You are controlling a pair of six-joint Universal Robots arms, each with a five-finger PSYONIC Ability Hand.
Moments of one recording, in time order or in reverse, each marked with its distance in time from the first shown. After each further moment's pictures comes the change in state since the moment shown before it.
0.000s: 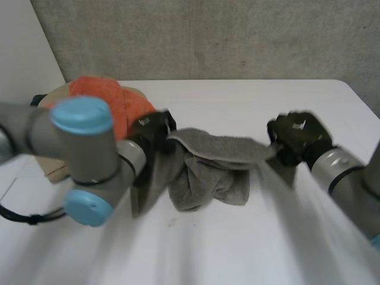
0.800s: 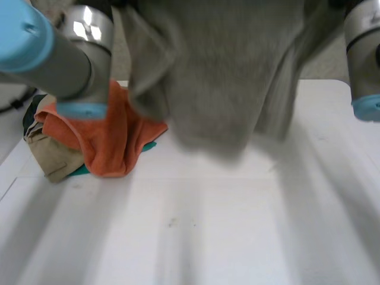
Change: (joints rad) left arm 0.080 0.019 0.435 0.474 -0.046 0.714; right arm 0.021 0.169 -0.716 -0.197 0.272 -0.159; left_hand 0.000 0.003 0.004 0.005 0.000; right_hand 0.019 0.000 0.004 0.003 0.045
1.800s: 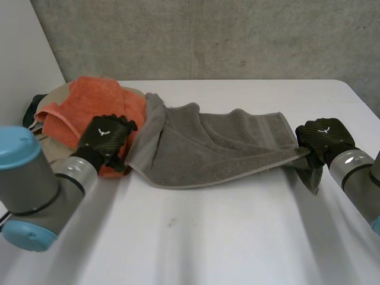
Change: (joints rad) left arm 0.196 0.201 -0.912 -0.150 0.270 -0.125; right arm -0.148 -0.045 0.701 0.156 -0.204 0.063; left_hand -0.756 -0.798 -0.793 -0.804 -0.754; right_hand 0.009 0.000 0.001 0.001 0.004
